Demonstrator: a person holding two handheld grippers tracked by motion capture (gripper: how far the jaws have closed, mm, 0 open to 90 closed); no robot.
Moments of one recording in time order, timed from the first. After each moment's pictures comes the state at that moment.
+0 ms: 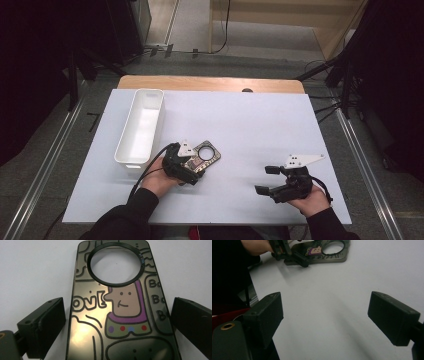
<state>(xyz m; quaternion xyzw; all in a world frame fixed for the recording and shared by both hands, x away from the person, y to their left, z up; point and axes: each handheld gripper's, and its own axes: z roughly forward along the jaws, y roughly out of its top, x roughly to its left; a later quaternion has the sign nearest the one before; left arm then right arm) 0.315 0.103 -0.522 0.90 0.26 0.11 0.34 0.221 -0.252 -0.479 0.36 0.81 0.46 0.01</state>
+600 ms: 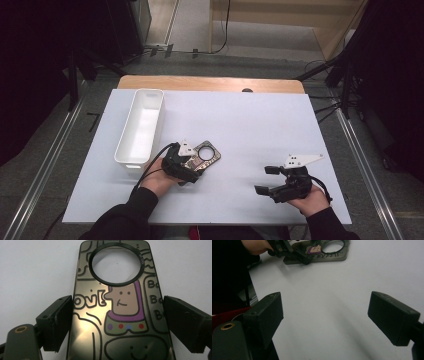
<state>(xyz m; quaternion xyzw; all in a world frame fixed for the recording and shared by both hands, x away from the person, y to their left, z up) 0.312 0.102 -0.516 0.90 0.28 0.12 0.33 0.222 -0.252 -0.481 0.36 0.81 0.45 0.00</state>
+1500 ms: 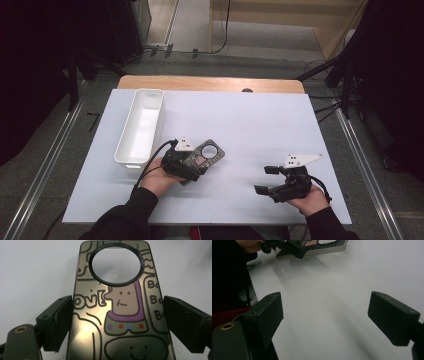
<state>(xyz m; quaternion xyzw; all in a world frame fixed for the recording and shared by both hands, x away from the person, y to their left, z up) 0.310 0.101 -0.497 0.88 0.30 0.06 0.37 0.224 -0.251 -0.482 0.36 0.81 0.45 0.00</state>
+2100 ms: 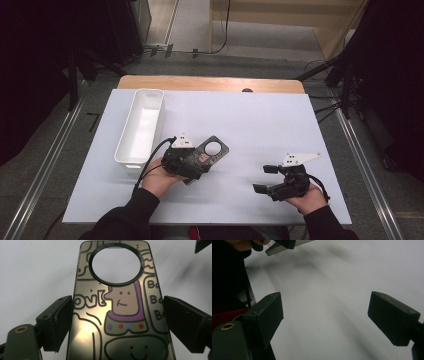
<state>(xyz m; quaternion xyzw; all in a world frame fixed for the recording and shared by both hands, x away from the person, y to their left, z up) 0.303 0.097 -0.475 0.85 0.31 0.05 0.41 0.227 -0.249 -0.483 0.37 0.81 0.45 0.00</state>
